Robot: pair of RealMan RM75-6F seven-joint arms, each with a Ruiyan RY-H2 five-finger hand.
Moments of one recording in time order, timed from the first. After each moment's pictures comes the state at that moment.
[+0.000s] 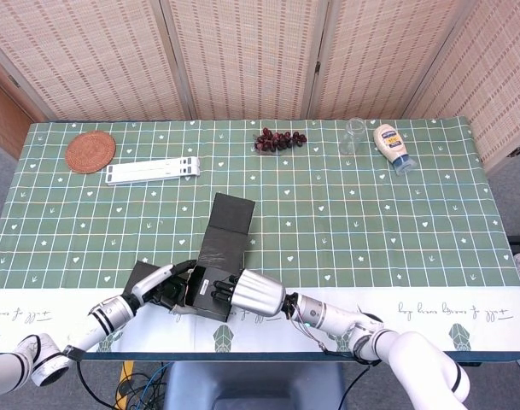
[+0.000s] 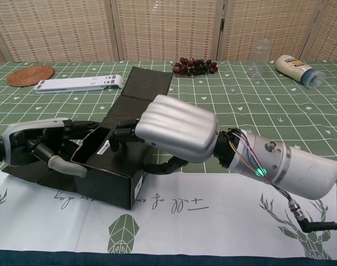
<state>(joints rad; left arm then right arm) -0.76 -1.48 0.18 -1.22 1.68 1.00 -1.40 0.93 -2.03 -0.11 -0.61 -1.88 1.46 0.11</state>
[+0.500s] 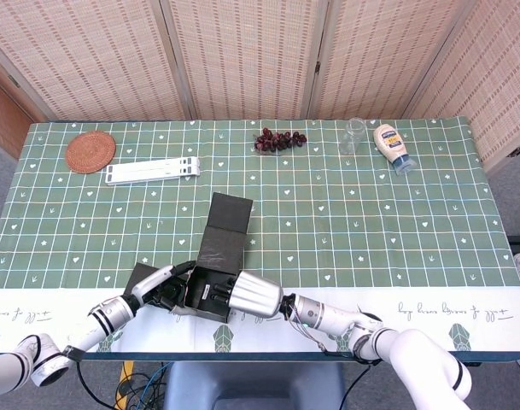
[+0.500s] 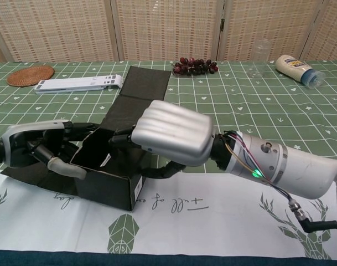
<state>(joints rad) -0.76 -1.48 0.18 -1.21 1.68 1.00 -1.41 0.94 -2.01 -0.11 -0.66 -1.89 1.42 0.10</state>
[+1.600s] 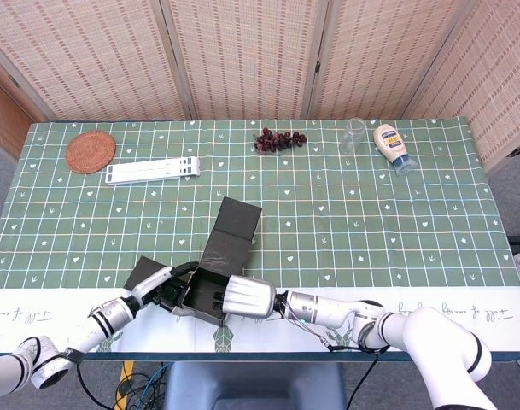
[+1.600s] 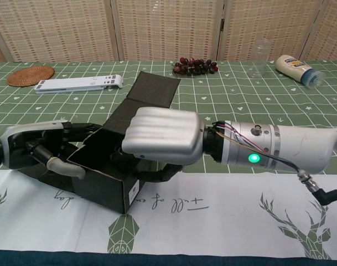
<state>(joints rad) -0.75 -1.48 0.18 -1.22 1.67 1.01 -1.42 1.06 -1.83 -0.12 -0.92 -1.92 1.21 0.06</state>
